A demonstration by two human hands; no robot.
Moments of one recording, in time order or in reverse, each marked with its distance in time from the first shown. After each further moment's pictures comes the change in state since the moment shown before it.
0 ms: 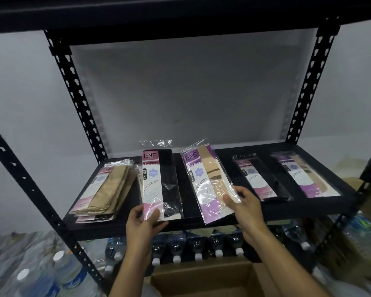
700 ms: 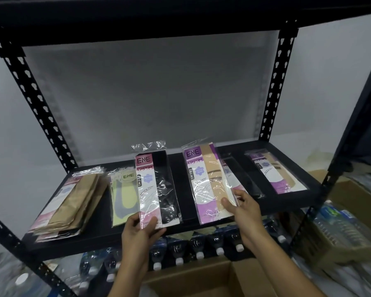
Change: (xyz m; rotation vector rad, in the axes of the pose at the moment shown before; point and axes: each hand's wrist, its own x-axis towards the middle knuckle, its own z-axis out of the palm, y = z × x) left_hand -0.010 -0.032 0.046 0.050 -0.070 -0.068; right_hand 0.012 0.006 -0.062 0.091 0.080 0.041
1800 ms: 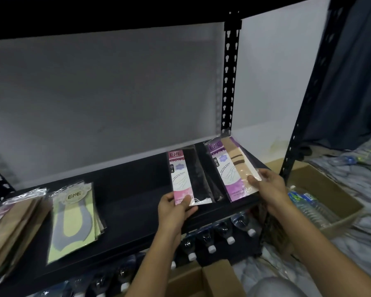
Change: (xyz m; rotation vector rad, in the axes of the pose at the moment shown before) left_hand 0.001 -0.039 0.196 0.065 -0.285 -0.146; right_hand 0.086 -0.046 -0.157 -0.139 0.332 -0.017
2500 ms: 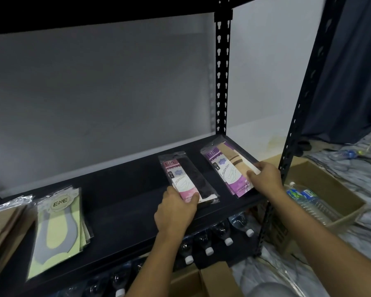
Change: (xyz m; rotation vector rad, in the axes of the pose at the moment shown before) left_hand 0.021 -0.005 0.030 1.258 0.179 0.281; right_hand 0.058 0.006 -0.005 -0.596 0.095 -0.149
